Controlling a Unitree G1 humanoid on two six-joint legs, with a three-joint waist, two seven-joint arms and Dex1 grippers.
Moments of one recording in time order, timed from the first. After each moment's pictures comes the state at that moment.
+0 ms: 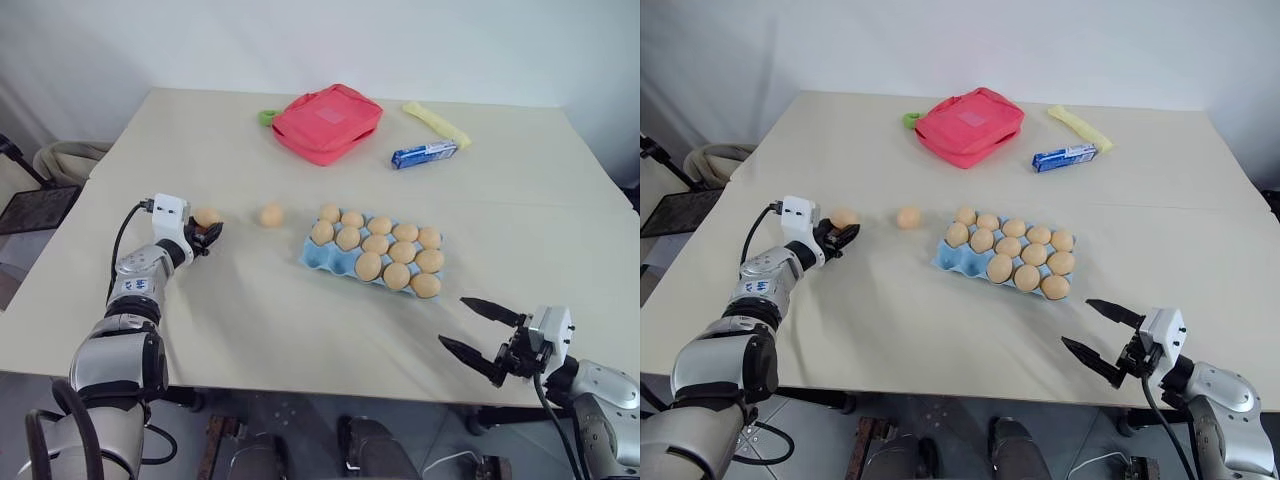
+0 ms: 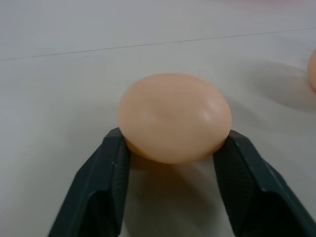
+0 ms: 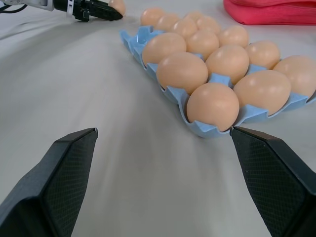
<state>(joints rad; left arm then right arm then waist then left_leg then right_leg) -0.94 0.51 0.22 1.28 -0.09 -0.15 -0.50 0.14 -0.59 -0.28 -0.04 0.53 -0.06 1.11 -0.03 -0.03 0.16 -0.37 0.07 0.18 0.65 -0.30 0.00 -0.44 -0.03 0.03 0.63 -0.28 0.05</state>
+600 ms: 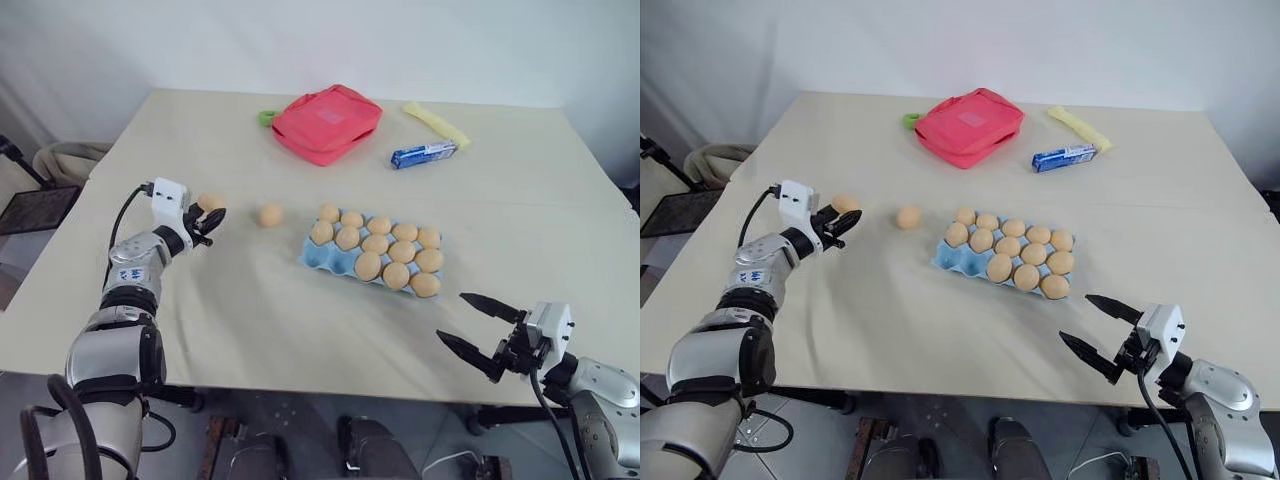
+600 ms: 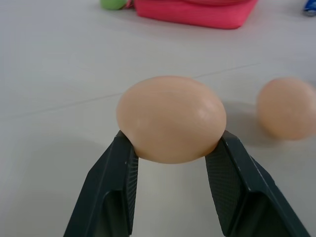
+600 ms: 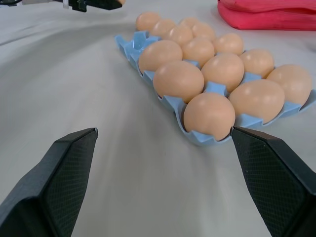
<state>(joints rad) -0.98 0.53 0.22 1.22 -0.10 -0.17 -0.67 0.15 -0.59 -0.28 -0.09 0.53 -0.03 1.07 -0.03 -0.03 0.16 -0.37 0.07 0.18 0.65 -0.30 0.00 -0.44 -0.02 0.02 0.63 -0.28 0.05</state>
